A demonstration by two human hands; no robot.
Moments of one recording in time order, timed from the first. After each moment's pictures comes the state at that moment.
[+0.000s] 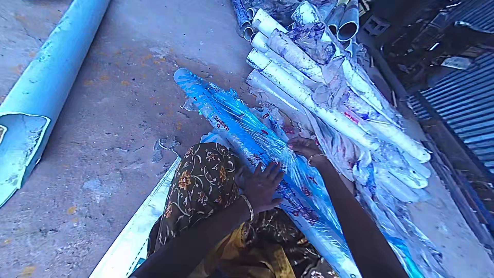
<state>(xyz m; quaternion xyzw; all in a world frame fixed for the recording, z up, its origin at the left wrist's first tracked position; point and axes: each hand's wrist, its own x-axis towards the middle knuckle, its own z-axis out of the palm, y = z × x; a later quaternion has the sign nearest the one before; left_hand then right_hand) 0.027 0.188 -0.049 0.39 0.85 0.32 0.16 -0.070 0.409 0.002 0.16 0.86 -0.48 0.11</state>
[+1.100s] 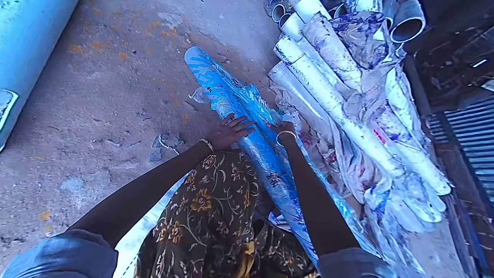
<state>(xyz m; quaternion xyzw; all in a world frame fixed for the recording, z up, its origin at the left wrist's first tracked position) -0.166 0.051 -0.150 0.43 0.83 0.33 -0.14 -0.224 0.306 -0.087 0.20 0.95 -0.19 0.11</state>
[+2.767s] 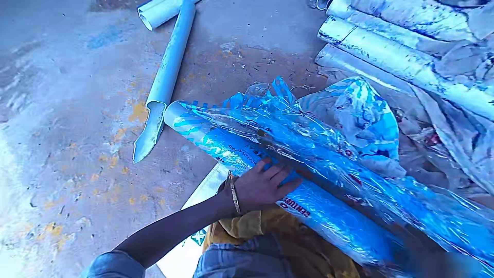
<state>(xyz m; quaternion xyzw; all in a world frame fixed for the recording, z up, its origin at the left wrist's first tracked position) 0.096 0.026 -0.015 0.44 0.87 0.09 -0.22 0.208 0.356 0.027 -0.05 0.99 -0.14 0.01</state>
